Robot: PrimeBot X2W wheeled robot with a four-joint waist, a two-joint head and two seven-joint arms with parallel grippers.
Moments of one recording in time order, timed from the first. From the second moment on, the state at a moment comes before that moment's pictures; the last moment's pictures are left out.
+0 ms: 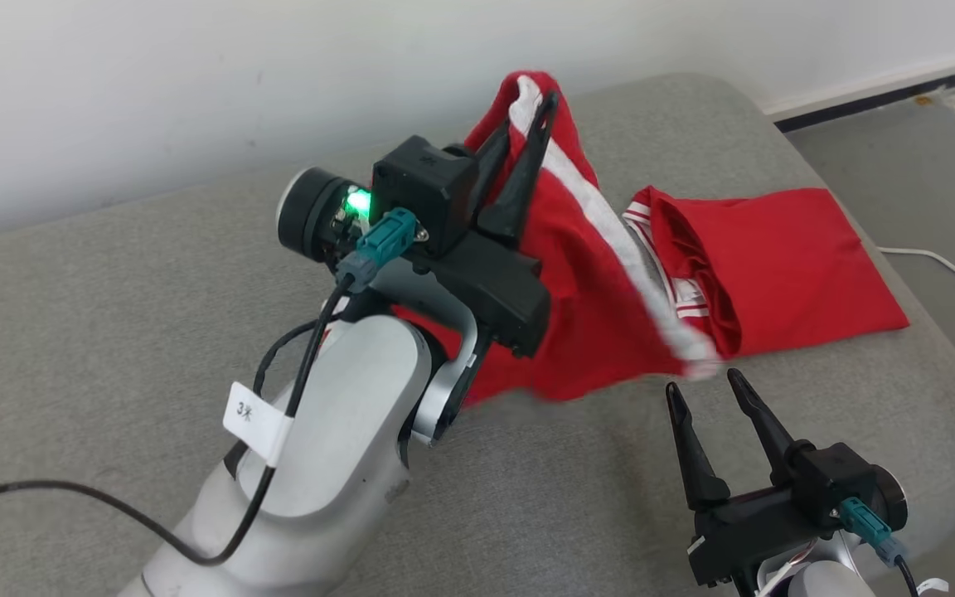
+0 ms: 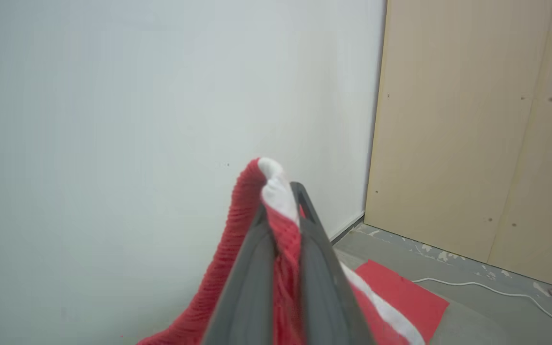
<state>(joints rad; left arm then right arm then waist) -0.88 0.05 -0.65 0.27 -0.43 0.15 -0.06 -0.20 -0.10 0.17 0.32 0.16 0.13 -0.26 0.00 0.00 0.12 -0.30</state>
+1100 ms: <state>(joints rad) -0.18 0.18 -0.43 0.42 -0.63 0.25 -0.26 -0.16 -0.13 0.17 0.33 0.16 0.13 -0.26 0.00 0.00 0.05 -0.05</state>
